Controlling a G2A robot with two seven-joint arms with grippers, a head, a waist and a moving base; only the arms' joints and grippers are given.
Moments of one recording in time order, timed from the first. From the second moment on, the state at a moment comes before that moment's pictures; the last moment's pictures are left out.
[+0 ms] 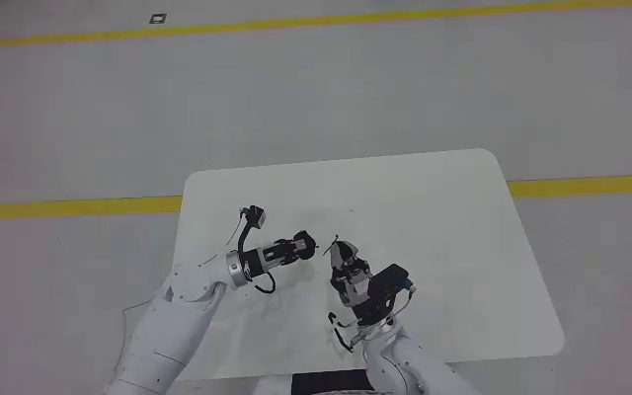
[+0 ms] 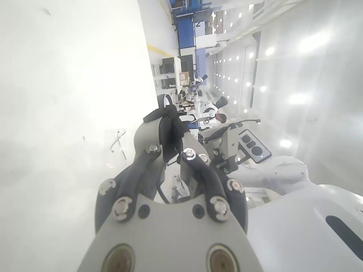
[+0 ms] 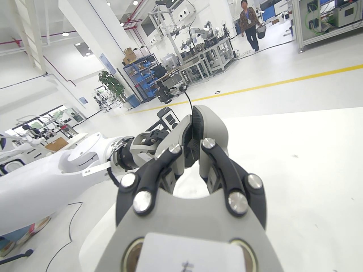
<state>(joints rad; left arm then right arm) 1.44 -1.15 -1.23 -1.49 -0.27 -0.34 -0.91 -1.73 -1.24 0.82 -1.79 -1.08 0.11 -0.56</state>
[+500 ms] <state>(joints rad) 1.44 -1.15 -1.23 -1.49 -0.27 -0.34 -0.91 -1.71 -1.26 0.81 -1.76 -1.07 0.14 -0.58</state>
